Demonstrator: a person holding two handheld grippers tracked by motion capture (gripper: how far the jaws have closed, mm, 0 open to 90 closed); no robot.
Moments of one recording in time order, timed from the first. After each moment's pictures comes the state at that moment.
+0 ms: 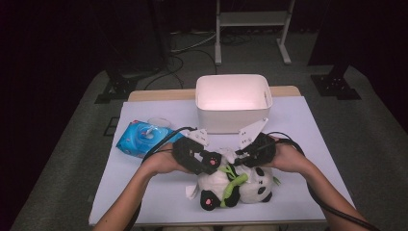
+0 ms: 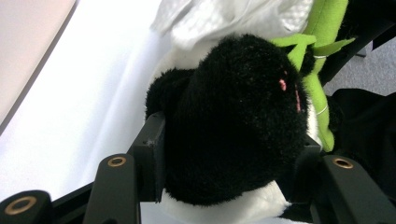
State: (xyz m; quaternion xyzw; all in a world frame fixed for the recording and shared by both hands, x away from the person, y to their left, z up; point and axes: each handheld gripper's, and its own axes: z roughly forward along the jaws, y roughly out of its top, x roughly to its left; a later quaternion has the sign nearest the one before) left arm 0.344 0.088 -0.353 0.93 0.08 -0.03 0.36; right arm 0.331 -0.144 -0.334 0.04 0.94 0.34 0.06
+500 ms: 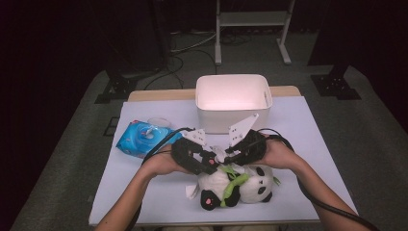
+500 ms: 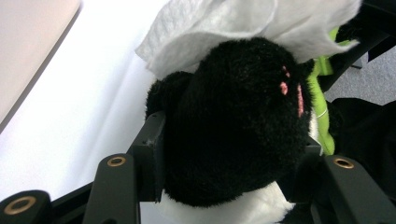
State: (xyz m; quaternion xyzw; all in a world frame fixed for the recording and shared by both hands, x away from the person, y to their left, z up) left arm 0.344 0.091 -0.356 0.92 0.09 -0.03 0.38; right arm 0.334 -0.122 -0.322 0.01 0.93 0.36 0.04
